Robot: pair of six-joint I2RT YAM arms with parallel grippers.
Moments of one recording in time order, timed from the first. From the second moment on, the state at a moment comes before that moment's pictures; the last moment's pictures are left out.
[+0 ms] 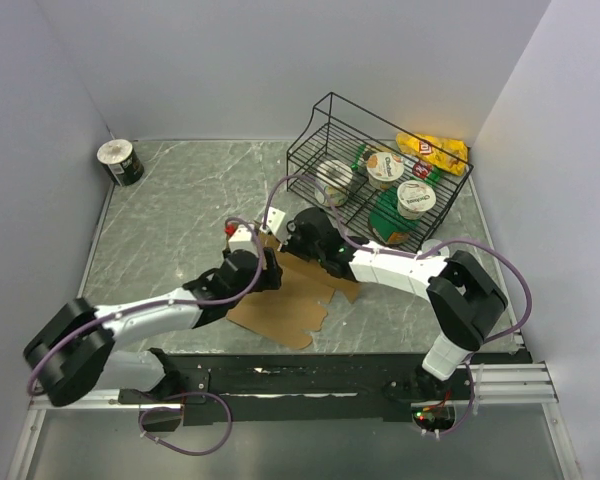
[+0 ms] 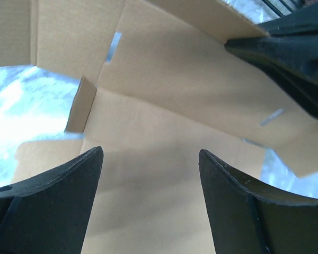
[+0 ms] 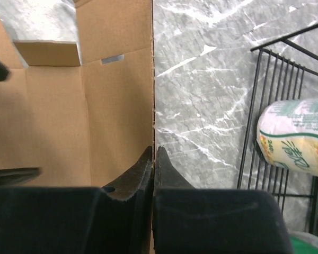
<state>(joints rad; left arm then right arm) -0.83 1.30 0.56 0.17 -0.38 -0.65 0.81 1.65 1.04 0.01 0.09 -0.49</state>
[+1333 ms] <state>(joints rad) -0.76 1.32 0.20 0.63 -0.12 -0.87 1.07 1.67 1.02 0.02 0.41 -0.40</state>
